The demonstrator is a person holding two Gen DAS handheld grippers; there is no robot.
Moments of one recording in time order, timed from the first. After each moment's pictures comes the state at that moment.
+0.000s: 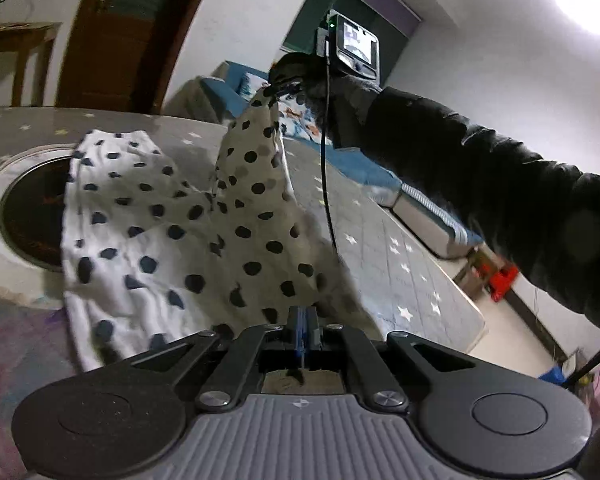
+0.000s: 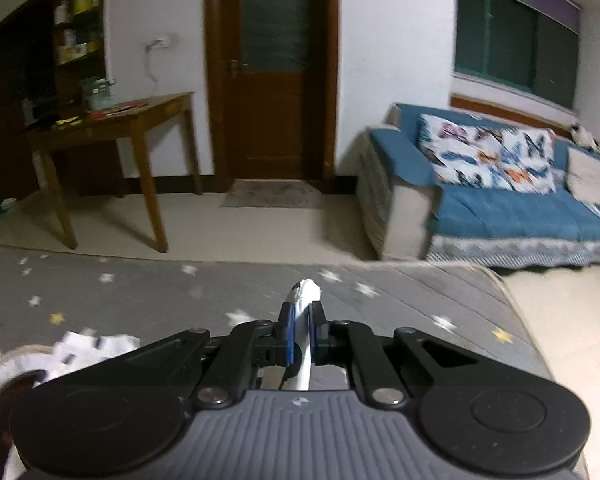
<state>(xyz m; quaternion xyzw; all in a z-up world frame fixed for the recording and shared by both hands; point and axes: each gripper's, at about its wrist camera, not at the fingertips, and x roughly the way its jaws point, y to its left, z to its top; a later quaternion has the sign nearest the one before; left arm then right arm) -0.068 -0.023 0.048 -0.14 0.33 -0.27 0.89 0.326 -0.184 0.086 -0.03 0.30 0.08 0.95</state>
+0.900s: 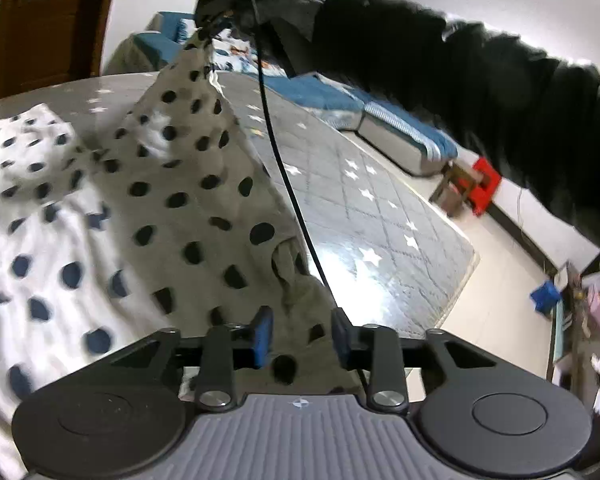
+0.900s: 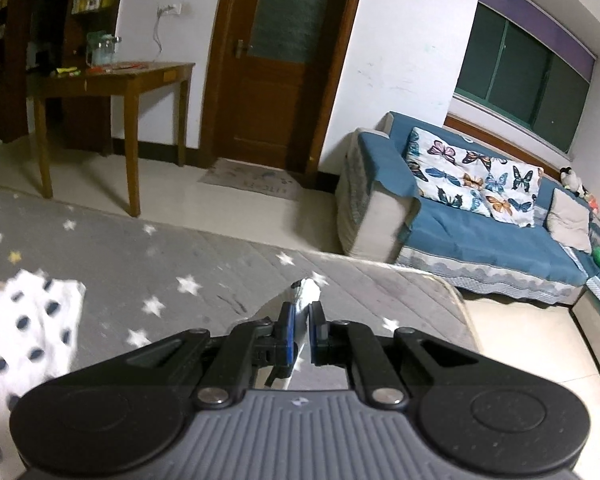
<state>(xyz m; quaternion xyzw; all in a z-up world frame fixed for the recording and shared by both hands) -0.034 -0.134 0.020 -0.03 0.40 -0.35 0.85 0.319 -0.224 0.065 -0.12 0.31 0.05 0.94</state>
